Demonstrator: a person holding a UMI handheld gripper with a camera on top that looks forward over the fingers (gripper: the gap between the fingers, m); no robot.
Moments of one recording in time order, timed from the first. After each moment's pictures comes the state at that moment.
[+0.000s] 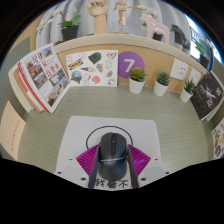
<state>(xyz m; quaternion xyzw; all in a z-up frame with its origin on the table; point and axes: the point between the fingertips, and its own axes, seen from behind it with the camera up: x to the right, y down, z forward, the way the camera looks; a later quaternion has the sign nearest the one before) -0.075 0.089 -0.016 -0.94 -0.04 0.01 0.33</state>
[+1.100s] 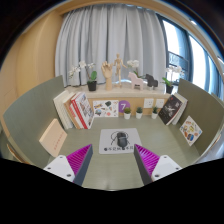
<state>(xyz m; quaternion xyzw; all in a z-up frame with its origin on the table) -0.130 -0.163 0.245 -0.87 0.01 0.00 0.49</state>
